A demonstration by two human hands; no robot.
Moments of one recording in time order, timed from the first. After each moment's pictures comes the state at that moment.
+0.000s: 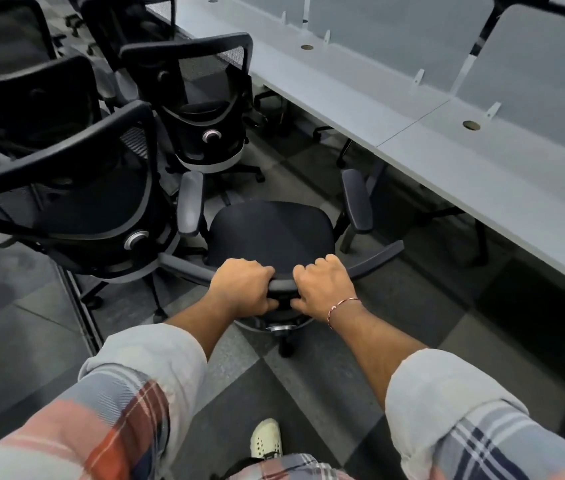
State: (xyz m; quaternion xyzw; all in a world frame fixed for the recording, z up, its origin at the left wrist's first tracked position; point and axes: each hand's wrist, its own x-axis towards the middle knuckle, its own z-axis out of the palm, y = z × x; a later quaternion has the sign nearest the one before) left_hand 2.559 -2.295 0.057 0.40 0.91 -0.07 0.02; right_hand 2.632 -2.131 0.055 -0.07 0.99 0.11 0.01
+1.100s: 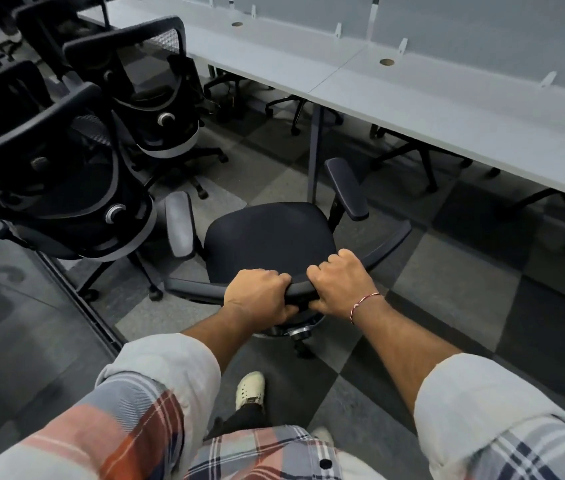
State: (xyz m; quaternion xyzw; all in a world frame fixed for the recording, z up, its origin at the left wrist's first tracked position) left_hand 2.833 -2.317 0.059 0.48 0.87 -0.03 0.02; right_hand 2.915 -2.153 0.045 -0.03 0.99 0.15 -0.02
